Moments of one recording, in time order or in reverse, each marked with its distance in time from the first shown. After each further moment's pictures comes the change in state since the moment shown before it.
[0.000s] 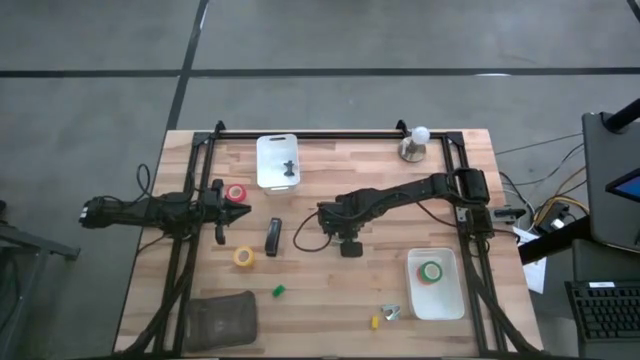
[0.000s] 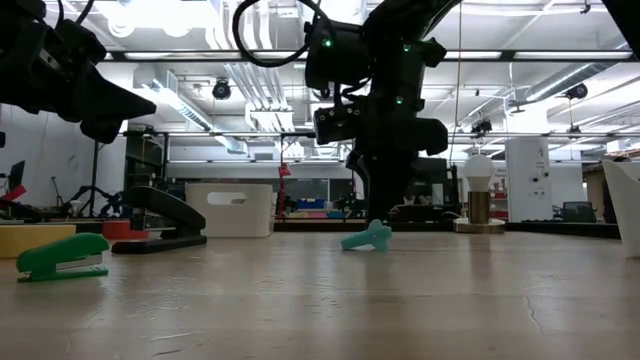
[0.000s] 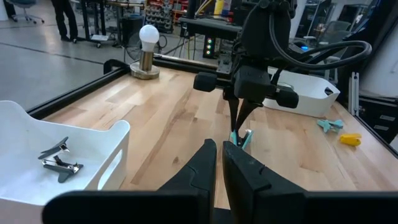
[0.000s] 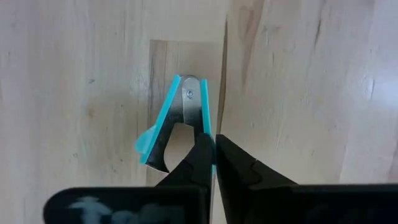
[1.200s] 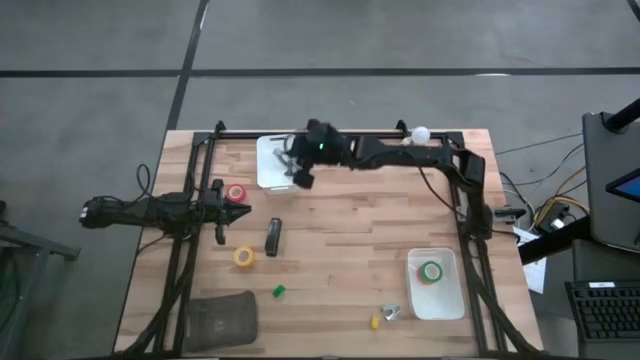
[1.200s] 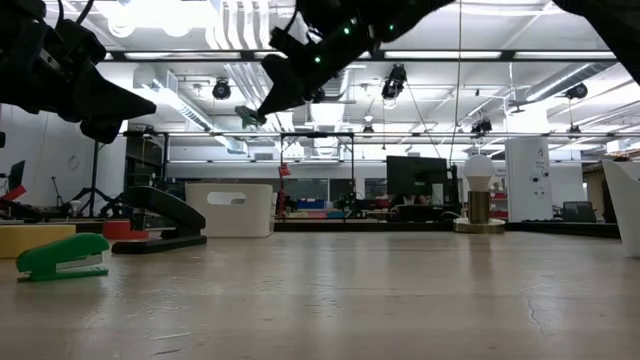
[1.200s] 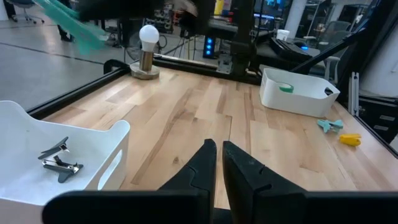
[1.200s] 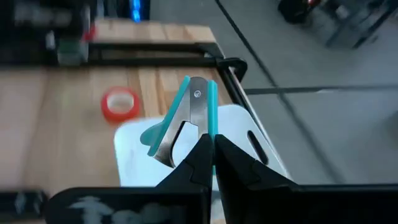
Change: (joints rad) left arm 0.000 0.000 0.000 0.000 0.000 0.000; right arm -0.290 0.001 0.286 0.593 0.093 -0.130
